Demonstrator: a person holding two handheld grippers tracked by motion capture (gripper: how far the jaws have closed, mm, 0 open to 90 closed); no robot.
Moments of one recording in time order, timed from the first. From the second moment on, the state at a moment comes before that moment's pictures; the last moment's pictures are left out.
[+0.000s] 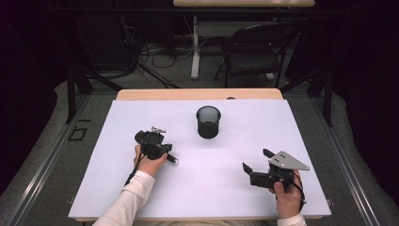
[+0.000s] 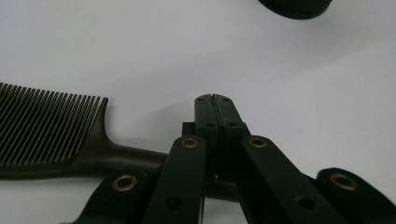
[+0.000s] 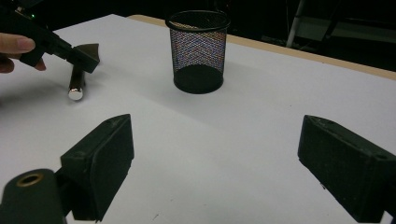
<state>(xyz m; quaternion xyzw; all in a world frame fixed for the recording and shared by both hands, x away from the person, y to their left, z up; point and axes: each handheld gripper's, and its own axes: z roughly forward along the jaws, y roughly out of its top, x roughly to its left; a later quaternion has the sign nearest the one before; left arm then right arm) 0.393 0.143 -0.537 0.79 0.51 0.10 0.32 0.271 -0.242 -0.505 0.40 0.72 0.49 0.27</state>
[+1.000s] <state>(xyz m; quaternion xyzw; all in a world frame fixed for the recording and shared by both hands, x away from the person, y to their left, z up) 0.388 0.139 -0.543 0.80 0.50 0.09 0.30 0.272 -0.242 -0.505 0.40 0.73 0.49 0.27</state>
